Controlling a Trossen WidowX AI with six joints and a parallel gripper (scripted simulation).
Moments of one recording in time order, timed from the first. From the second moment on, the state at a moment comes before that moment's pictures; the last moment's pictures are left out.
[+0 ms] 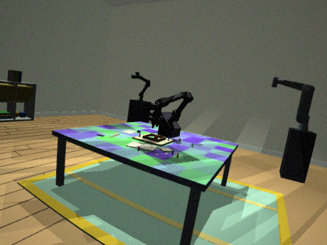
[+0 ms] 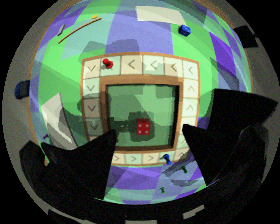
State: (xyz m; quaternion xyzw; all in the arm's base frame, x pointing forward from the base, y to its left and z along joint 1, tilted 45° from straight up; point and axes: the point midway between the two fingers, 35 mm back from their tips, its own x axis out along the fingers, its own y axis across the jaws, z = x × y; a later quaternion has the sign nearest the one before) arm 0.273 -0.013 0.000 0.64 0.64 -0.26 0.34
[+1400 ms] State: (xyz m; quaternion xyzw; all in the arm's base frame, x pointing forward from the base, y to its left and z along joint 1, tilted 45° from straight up) arm 0.176 -0.150 -0.189 0.33 0.65 0.19 0.66
